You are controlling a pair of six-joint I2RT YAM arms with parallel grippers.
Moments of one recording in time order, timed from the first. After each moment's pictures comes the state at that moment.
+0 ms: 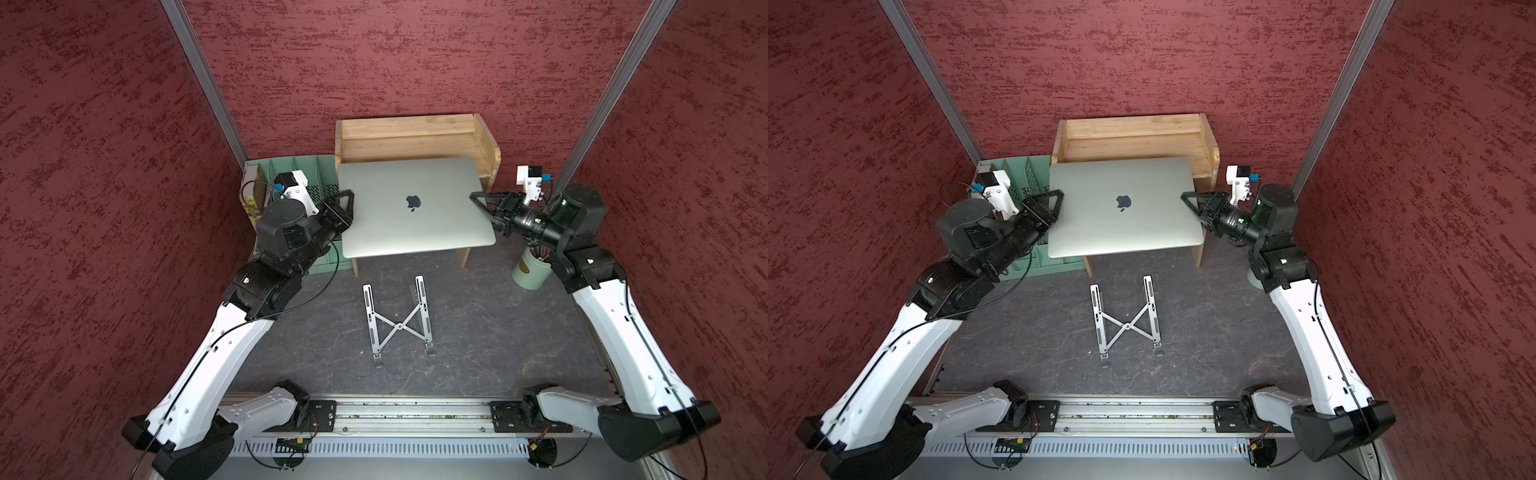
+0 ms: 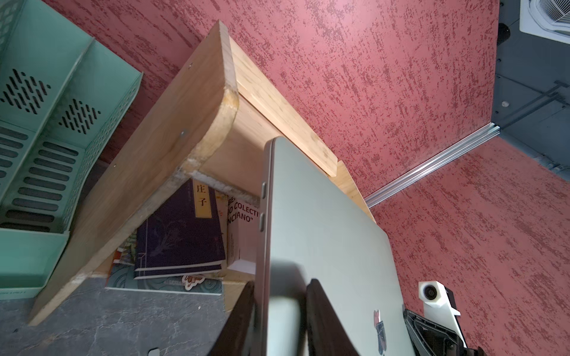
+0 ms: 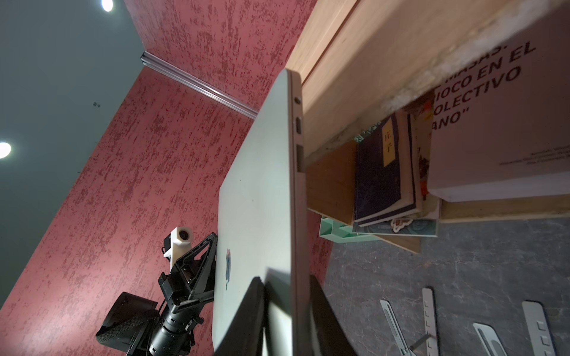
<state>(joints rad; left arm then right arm) -0.52 1.16 1.53 -0.46 -0.12 -0.89 0.23 1.25 1.50 -0.29 -0.67 1.07</state>
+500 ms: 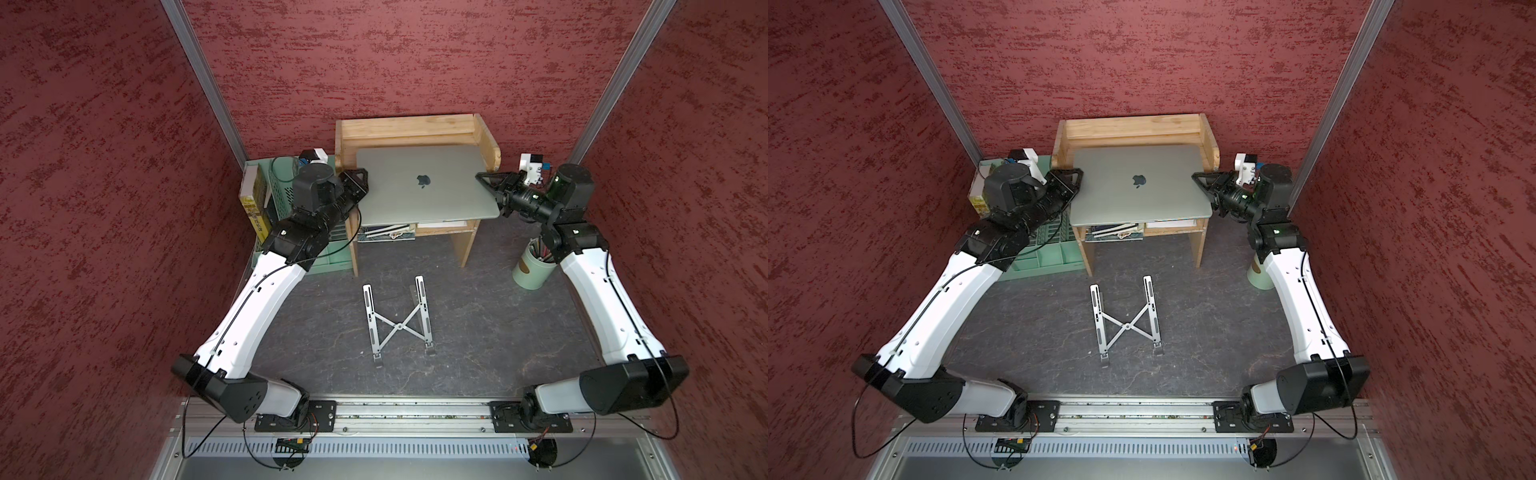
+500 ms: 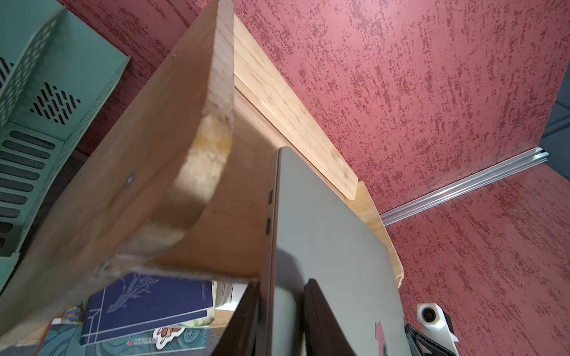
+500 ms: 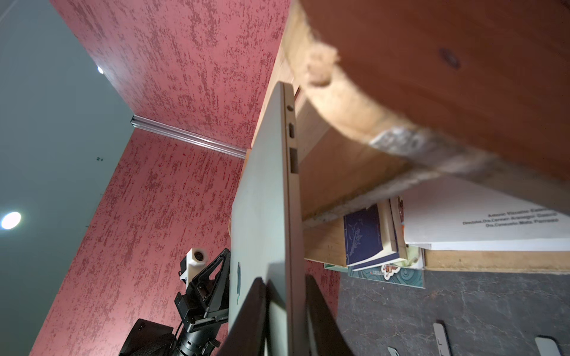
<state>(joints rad) -0.45 1.45 1.75 -0.43 -0.07 -0.95 0.12 1.44 1.59 -0.18 -0.70 1.23</state>
